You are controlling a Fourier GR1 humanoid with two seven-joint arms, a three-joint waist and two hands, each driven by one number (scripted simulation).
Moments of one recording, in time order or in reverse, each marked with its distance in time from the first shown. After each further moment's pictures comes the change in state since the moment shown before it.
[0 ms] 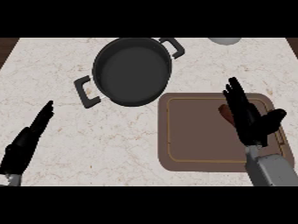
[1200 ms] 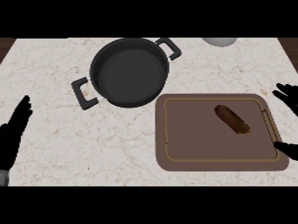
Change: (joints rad) left arm 0.013 -0.012 0.113 -0.086 -0.002 0.113 0.202; right arm 0.184 -0.608 0.040 -0.276 0.821 -0.156 -0.166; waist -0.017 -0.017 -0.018
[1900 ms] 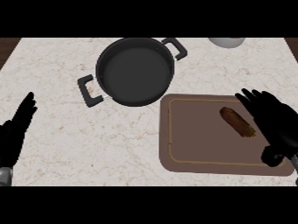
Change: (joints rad) left arm -0.018 -0.016 -0.006 -0.034 -0.017 -0.012 0.036; right arm -0.256 0.065 0.279 -0.095 0.261 0.622 0.683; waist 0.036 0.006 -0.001
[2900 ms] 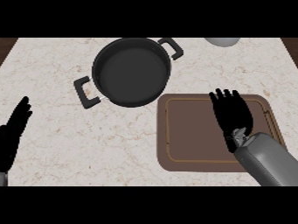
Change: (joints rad) left arm 0.036 -0.052 0.088 -0.001 -0.053 -0.072 -0.014; right arm -0.178 0.374 0.034 0.317 0.246 0.294 0.148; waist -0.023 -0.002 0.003
